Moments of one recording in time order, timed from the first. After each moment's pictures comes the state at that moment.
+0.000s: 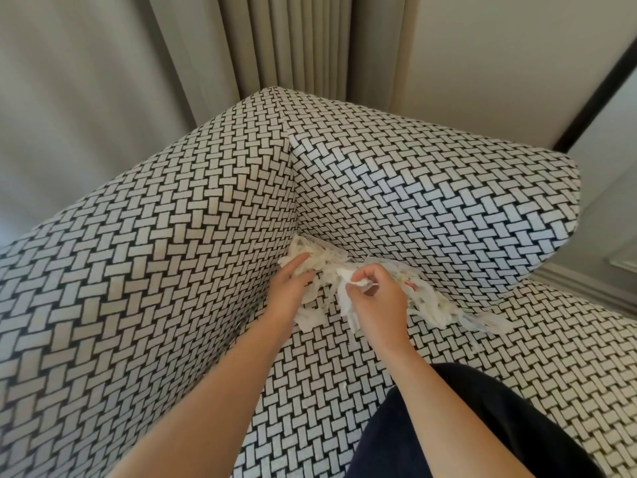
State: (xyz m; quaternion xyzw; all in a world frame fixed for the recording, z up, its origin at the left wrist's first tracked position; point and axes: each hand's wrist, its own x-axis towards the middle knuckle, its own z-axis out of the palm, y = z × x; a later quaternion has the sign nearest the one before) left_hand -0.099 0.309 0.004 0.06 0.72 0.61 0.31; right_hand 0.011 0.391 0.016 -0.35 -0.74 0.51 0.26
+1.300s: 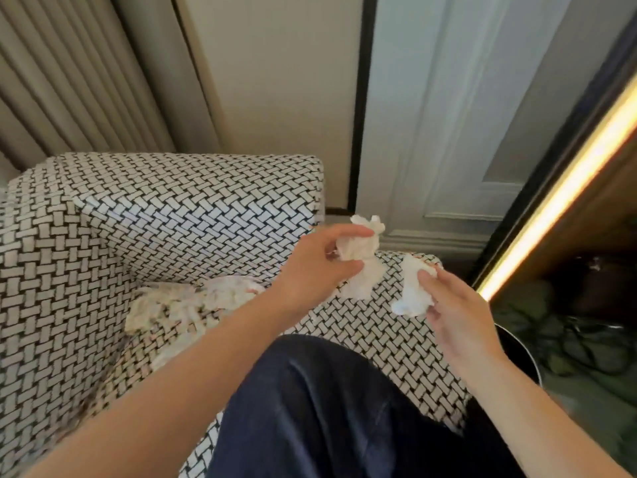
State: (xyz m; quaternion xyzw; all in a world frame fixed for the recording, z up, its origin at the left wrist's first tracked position) left_hand 0.111 0.430 0.144 0.50 0.61 0.47 0.40; right_hand 0.285 0.480 0.091 -0.48 -0.38 0.66 0.44
